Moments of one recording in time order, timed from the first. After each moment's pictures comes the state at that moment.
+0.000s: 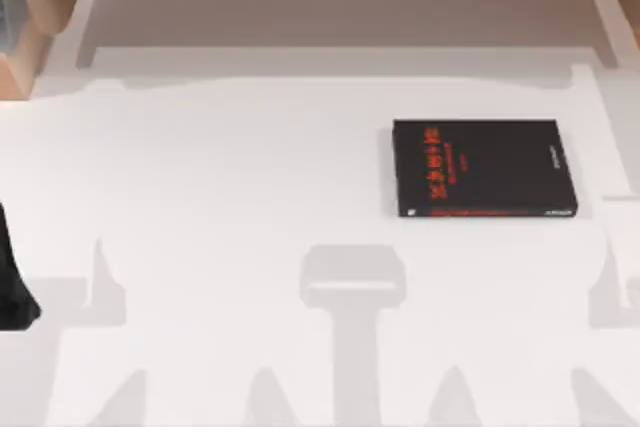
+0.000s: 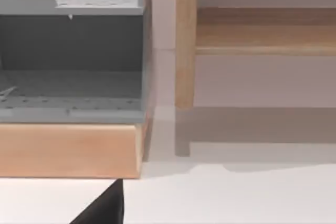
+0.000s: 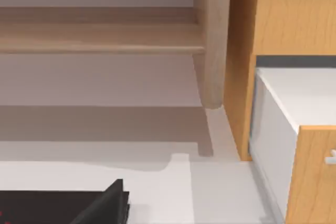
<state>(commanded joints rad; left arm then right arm) 0.00 0.00 0.00 0.00 0.00 0.00 0.00 0.00 0.00 0.00 0.00 0.00</state>
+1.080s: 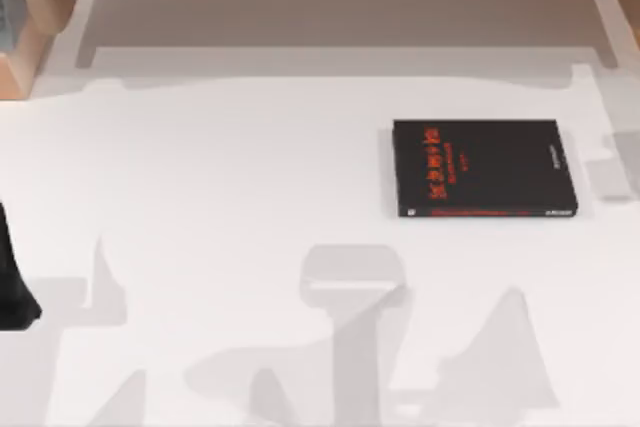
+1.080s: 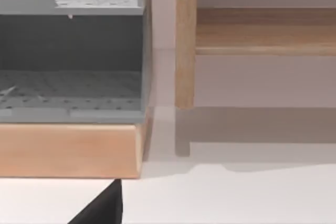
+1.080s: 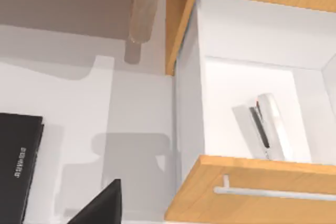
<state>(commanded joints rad) 0.00 0.00 0.00 0.00 0.00 0.00 -0.15 0.99 1.01 -0.59 -0.02 -0.22</state>
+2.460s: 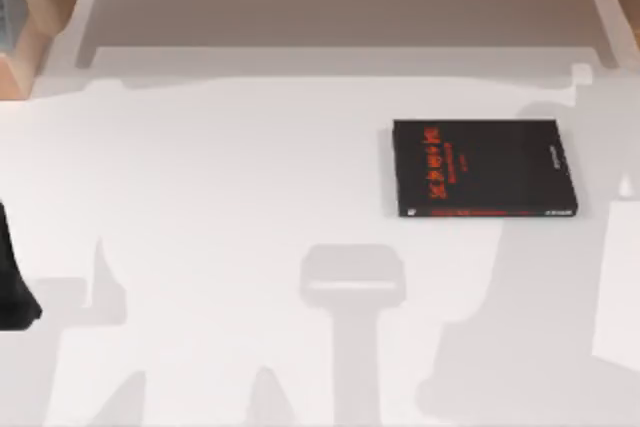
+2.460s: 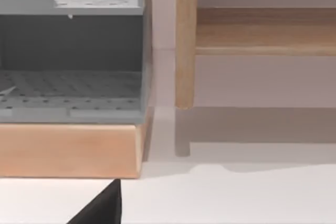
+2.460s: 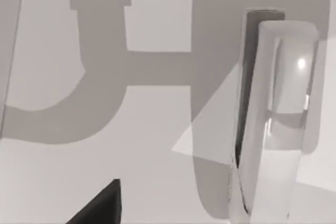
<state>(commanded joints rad) 0.00 0.00 0.00 0.00 0.00 0.00 -0.38 2.70 2.74 -1.53 -0.05 -0.62</state>
